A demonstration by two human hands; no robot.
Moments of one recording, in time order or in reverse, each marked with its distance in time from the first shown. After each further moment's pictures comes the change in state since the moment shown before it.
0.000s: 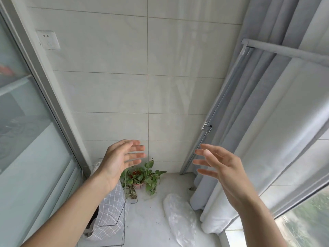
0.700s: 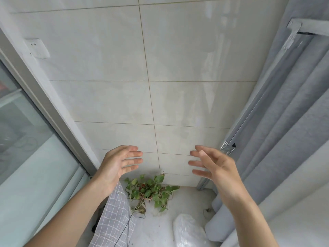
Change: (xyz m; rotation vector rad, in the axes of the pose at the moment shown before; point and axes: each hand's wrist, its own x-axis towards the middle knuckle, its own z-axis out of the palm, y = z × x) left_hand 0.191 -0.012 0.067 0.094 0.199 -0.056; right_hand 0.248 0.061 -0.049 0.154 -0.173 0.092
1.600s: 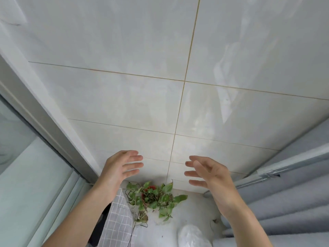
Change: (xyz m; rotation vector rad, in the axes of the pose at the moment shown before) left_hand 0.217 -0.032 -0.120 -0.099 0.063 -0.154; right_hand 0.199 0.065 0.152 -0.164 -0.058 0.241
